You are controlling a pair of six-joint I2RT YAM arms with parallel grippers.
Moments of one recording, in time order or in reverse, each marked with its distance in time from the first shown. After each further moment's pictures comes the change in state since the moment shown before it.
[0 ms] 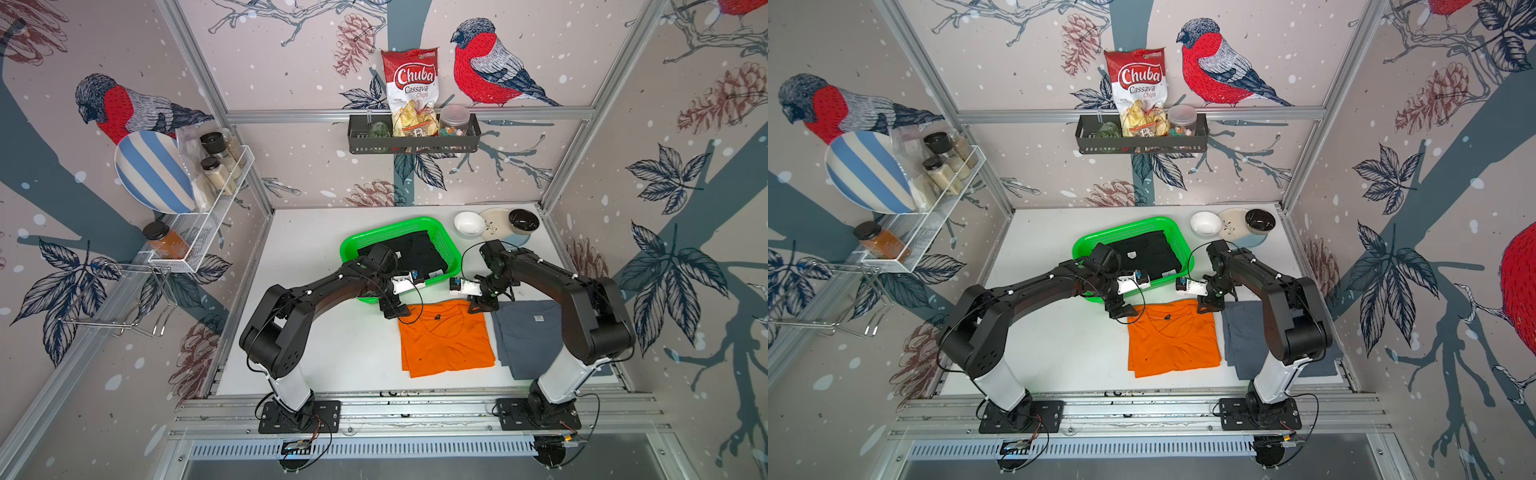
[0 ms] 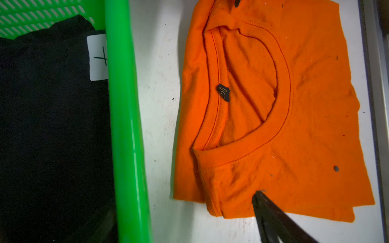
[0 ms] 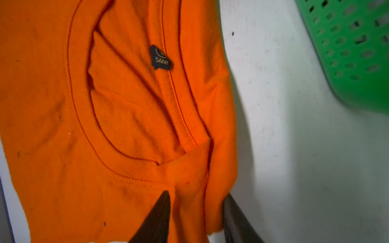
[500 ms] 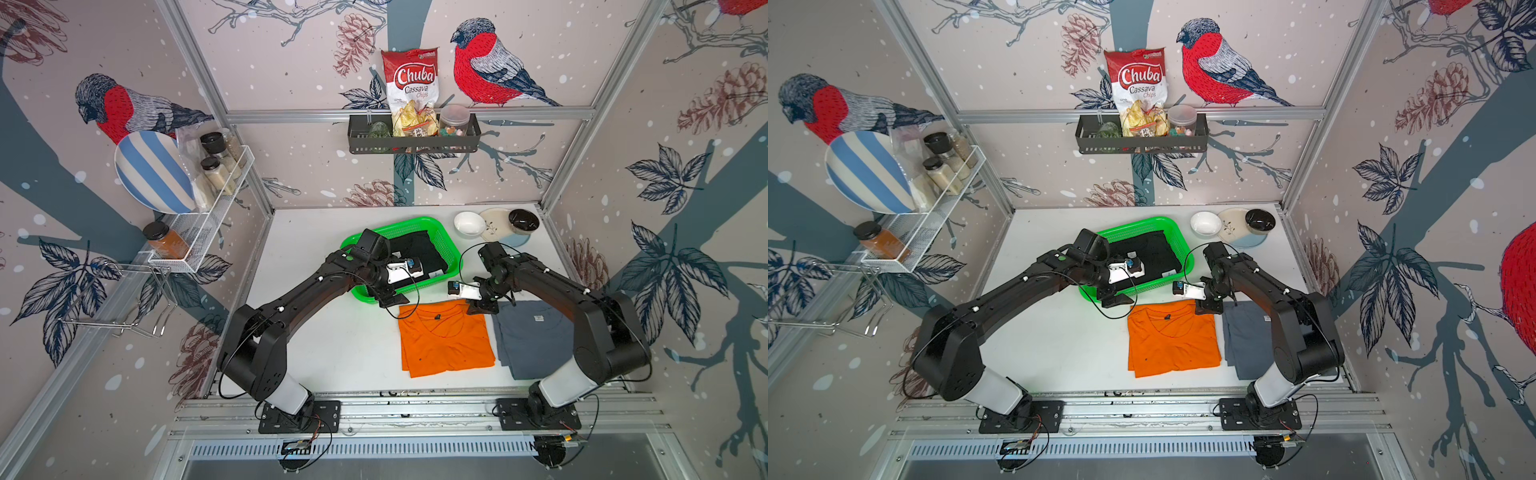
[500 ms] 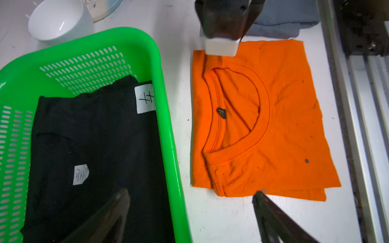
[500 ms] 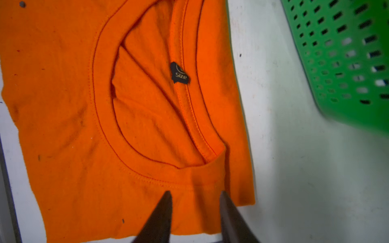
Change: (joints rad) left arm 0.015 -0.158 0.086 -0.138 0.042 0.076; right arm 0.040 -0.096 -0.048 0.029 0.033 0.031
